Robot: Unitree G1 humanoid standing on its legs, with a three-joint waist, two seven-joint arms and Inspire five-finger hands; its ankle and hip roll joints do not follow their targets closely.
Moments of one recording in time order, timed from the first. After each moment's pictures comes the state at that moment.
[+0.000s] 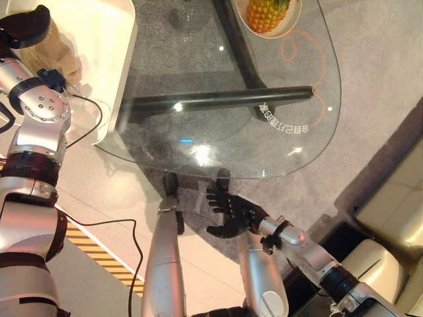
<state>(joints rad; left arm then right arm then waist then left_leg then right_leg) -1.08 0.92 -0.33 0.82 -0.34 -0.31 0.93 -0.29 -0.44 0.59 0.31 0.48 -0.02 0.26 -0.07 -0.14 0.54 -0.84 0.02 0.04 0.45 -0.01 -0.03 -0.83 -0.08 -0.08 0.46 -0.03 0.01</state>
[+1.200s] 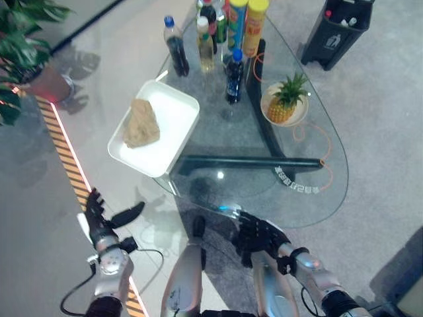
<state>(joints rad) -0.02 0.28 -0.03 0.72 -0.39 -0.35 0.44 -0.11 -0.33 0.31 0.76 0.33 -0.01 0.30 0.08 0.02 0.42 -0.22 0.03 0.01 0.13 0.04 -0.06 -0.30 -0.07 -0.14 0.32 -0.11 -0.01</state>
